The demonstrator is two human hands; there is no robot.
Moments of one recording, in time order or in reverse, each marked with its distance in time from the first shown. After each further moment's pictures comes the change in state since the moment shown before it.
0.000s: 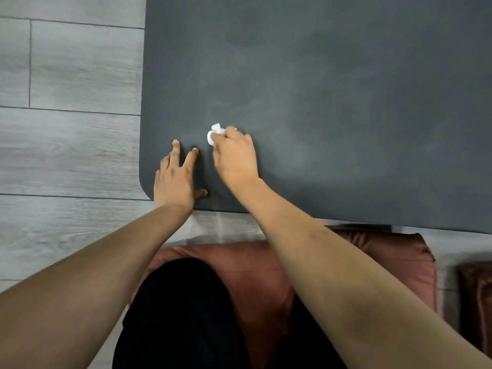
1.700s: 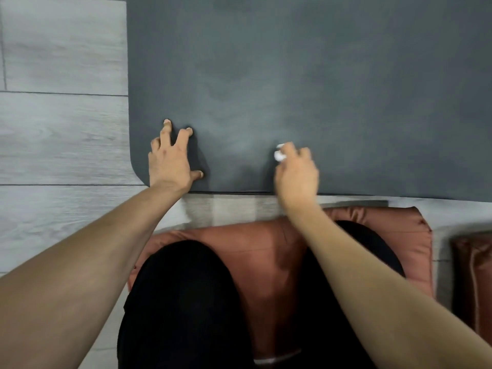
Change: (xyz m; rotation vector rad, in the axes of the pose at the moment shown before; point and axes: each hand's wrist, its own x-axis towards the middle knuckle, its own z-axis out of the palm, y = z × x) left_hand 0.003 -0.001 -0.001 -0.096 -0.014 0.000; right_hand -0.102 0.067 -0.041 -0.044 -0.090 0.472
